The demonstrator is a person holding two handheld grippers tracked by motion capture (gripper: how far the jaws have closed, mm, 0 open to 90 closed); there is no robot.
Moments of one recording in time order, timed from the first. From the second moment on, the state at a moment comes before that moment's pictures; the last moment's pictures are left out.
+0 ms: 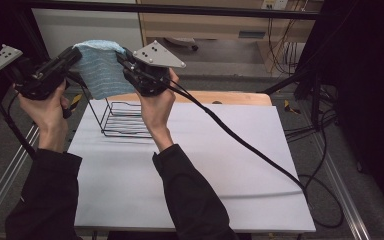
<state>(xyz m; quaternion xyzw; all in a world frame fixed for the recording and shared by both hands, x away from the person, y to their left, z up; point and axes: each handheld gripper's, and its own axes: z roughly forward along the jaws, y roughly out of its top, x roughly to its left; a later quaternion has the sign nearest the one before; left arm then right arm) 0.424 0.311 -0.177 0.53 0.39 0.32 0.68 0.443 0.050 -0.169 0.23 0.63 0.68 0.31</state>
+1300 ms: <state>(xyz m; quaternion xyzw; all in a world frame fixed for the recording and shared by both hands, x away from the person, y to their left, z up) 0.481 0.327 -0.150 0.54 0.40 0.34 0.66 0.496 0.076 -0.147 0.25 0.63 0.67 0.30</state>
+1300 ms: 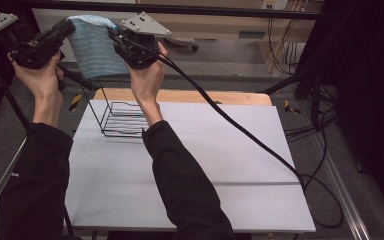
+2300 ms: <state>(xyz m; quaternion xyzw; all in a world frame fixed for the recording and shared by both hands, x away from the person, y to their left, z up) 0.514 0.315 -0.171 0.58 0.40 0.33 0.63 0.520 0.066 -0.175 0.29 0.65 0.64 0.29</state>
